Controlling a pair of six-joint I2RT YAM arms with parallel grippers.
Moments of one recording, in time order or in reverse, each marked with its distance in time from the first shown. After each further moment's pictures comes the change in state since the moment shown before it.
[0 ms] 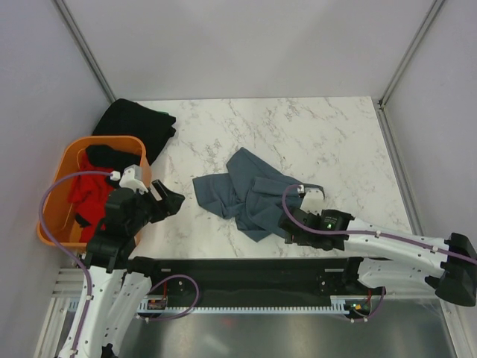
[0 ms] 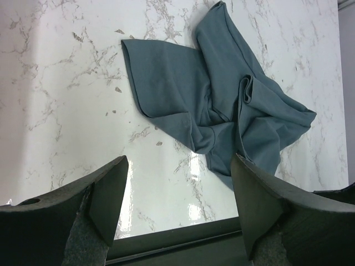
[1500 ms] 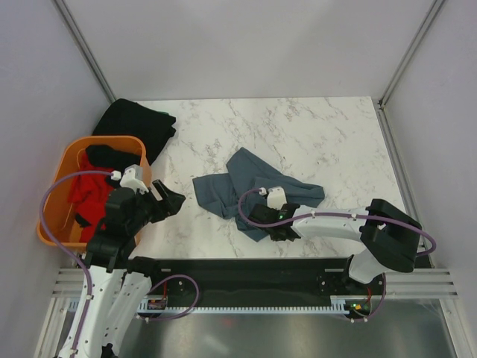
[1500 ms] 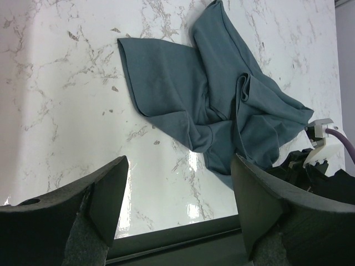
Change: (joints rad) left arm 0.000 0.003 0.000 0.003 0.016 0.000; right arm -0.008 0.501 0.109 0.287 0.036 -0.238
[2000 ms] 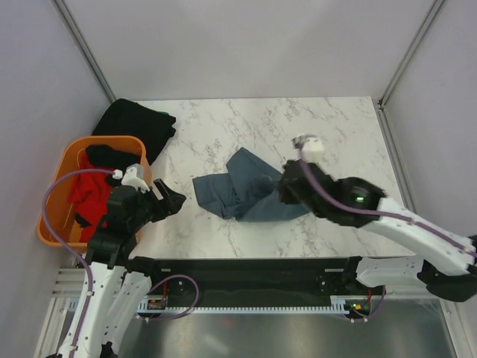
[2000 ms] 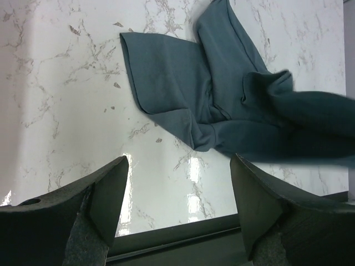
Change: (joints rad) left arm 0.000 0.020 0.000 0.000 0.000 0.000; right arm -0.013 -0.363 0.430 -0.256 0.020 -0.033
